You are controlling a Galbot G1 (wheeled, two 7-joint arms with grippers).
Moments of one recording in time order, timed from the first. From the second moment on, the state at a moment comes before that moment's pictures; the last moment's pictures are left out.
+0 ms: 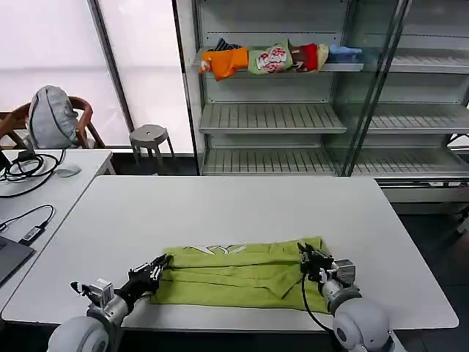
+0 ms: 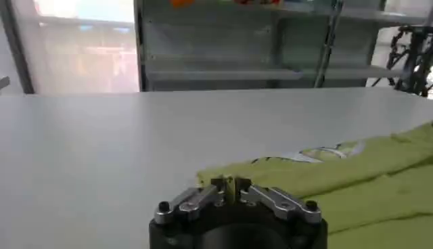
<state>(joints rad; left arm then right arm) 1.40 -1.06 -0.55 -1.96 -0.48 0.41 0.20 -1.23 1.11 0.32 2.05 0.50 -0.58 0.23</state>
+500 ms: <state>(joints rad) 1.41 -1.07 -0.52 -2.05 -0.55 0.41 0.03 -1.38 1.13 0.38 2.17 0.42 -0.58 0.21</state>
